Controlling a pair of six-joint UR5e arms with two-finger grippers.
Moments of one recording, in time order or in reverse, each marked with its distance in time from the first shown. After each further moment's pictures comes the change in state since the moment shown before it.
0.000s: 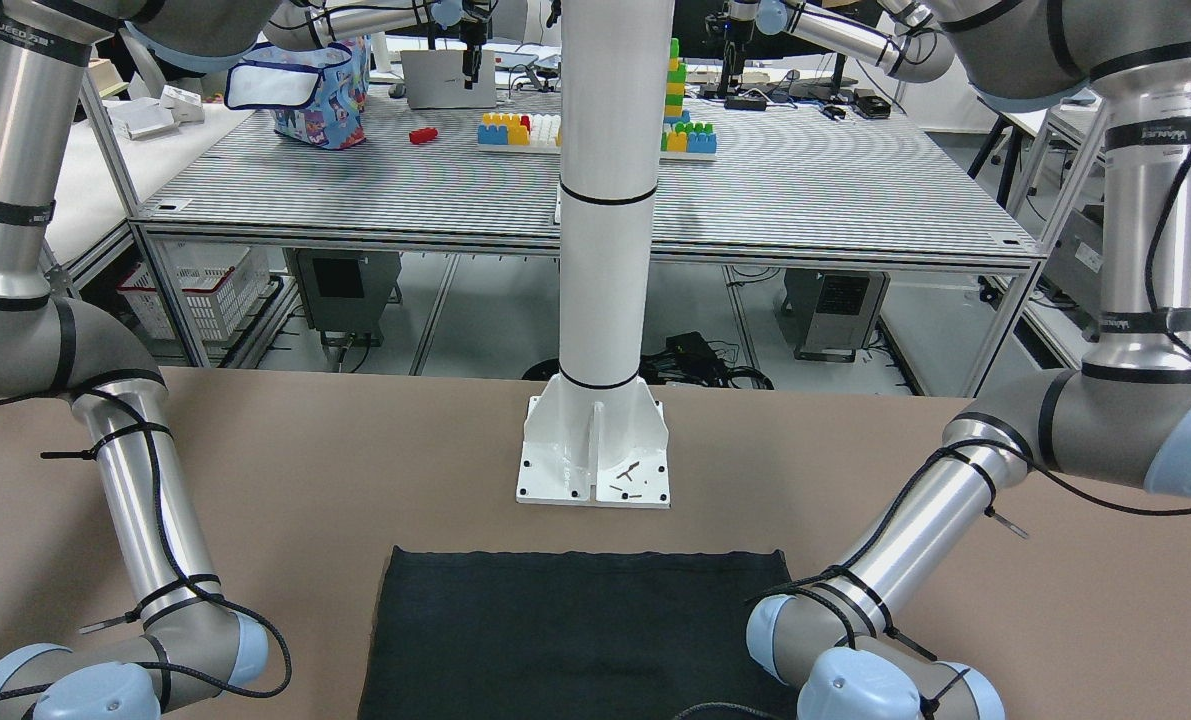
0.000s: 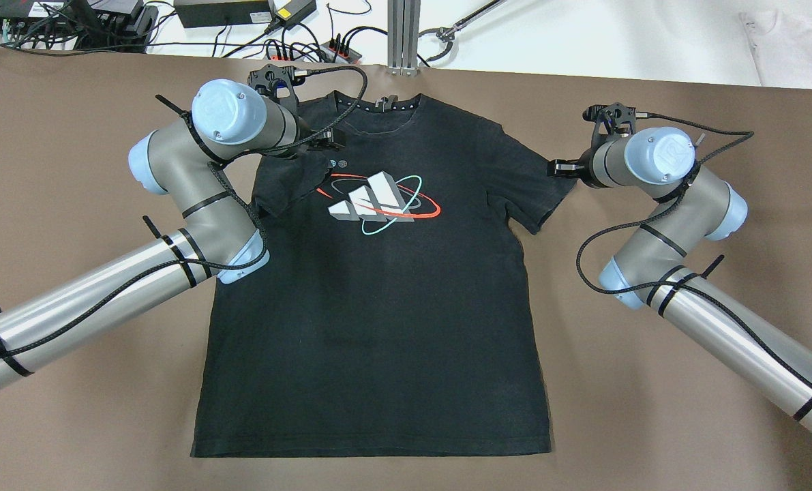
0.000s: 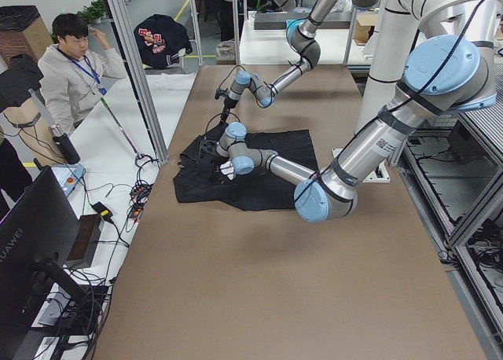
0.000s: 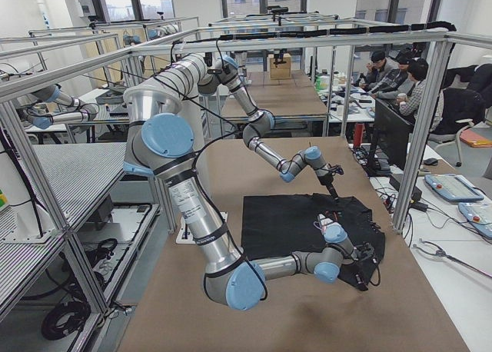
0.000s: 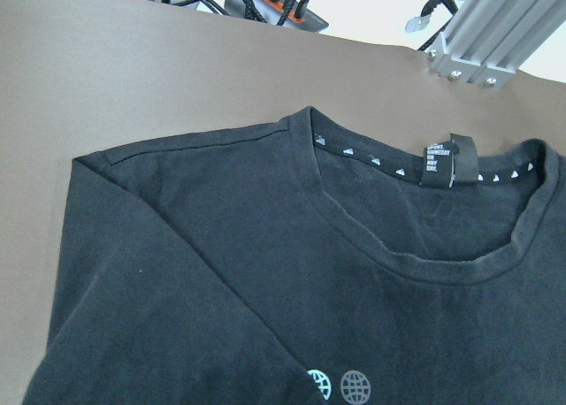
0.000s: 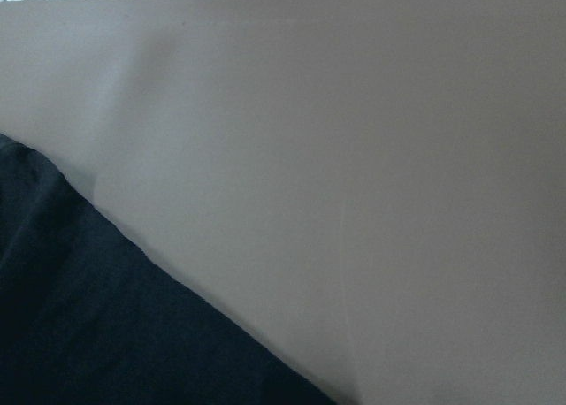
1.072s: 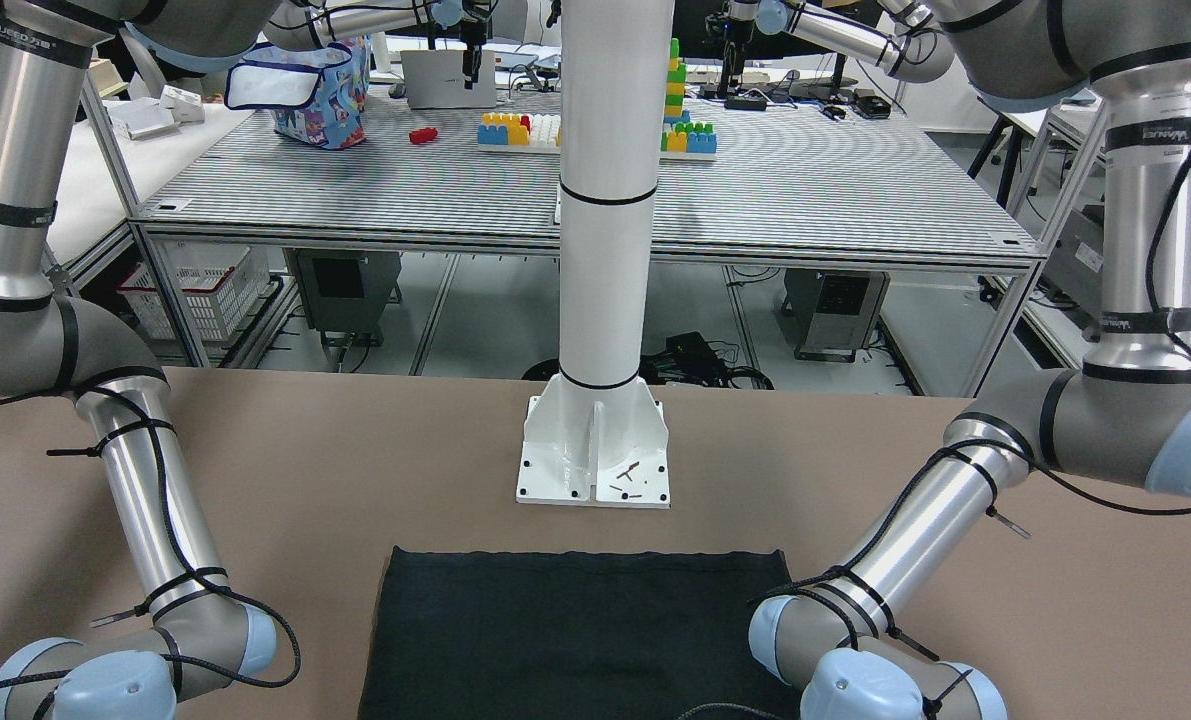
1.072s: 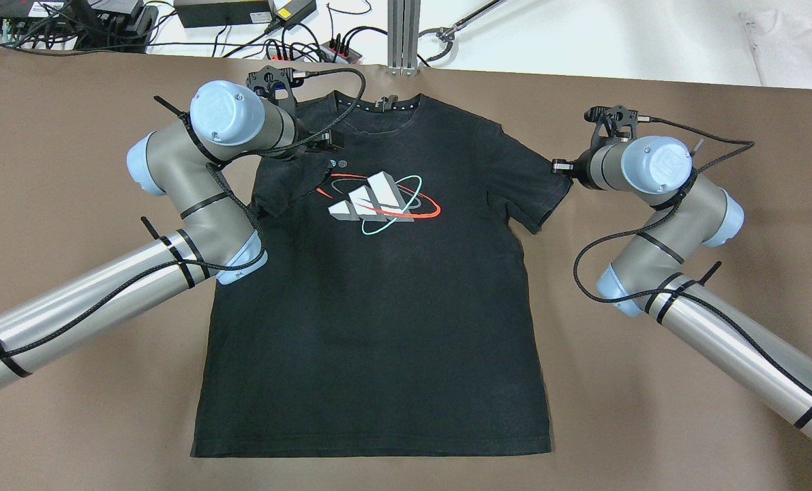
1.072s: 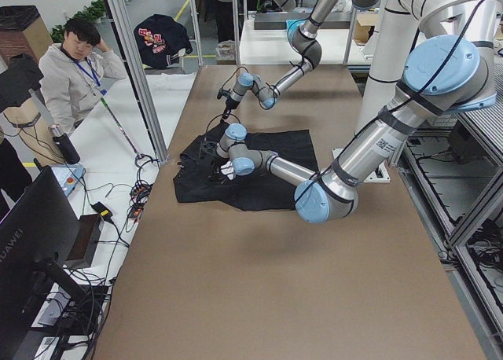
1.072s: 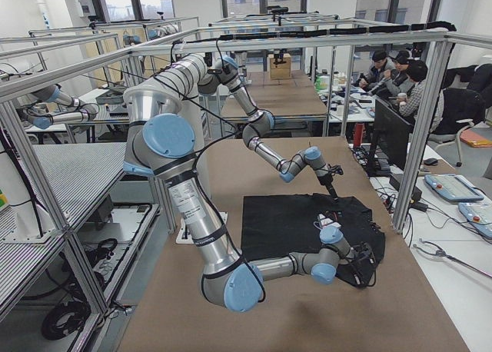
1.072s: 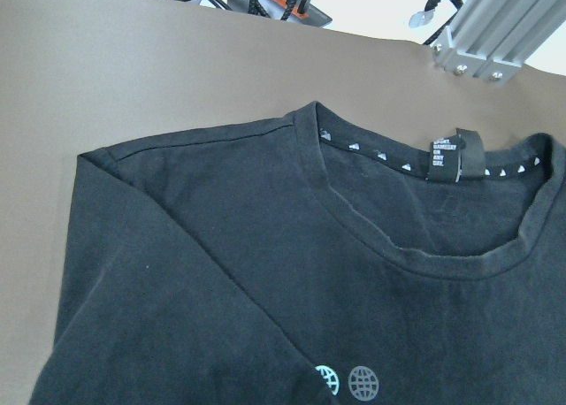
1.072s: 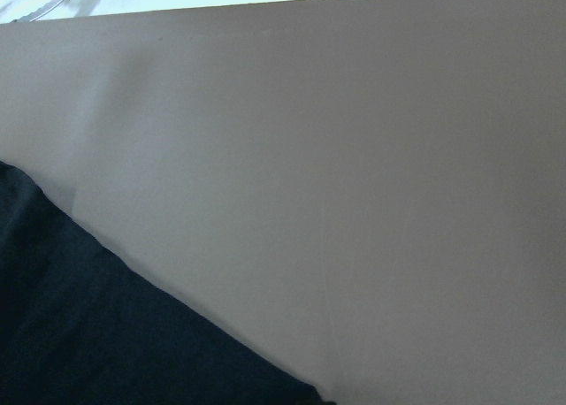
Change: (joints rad) left arm 0.000 0.006 -0.001 0.000 -0.004 0.006; right arm -0.017 -0.013 0.029 0.015 -0.063 0.063
